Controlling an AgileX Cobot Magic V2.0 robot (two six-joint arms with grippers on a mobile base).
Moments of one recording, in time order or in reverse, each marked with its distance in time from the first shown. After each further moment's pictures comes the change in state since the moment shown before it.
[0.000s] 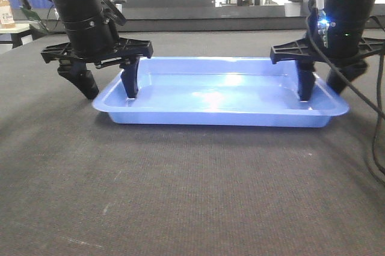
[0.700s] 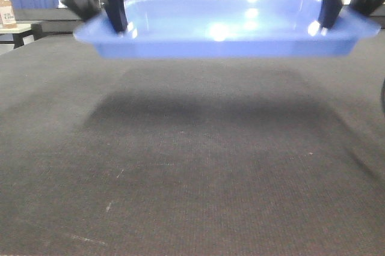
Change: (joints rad) left arm -0.025 -0.237 -0.080 -0.034 0.226 -0.020; right arm 0.010 -0.378 0.062 0.034 0.118 0.002
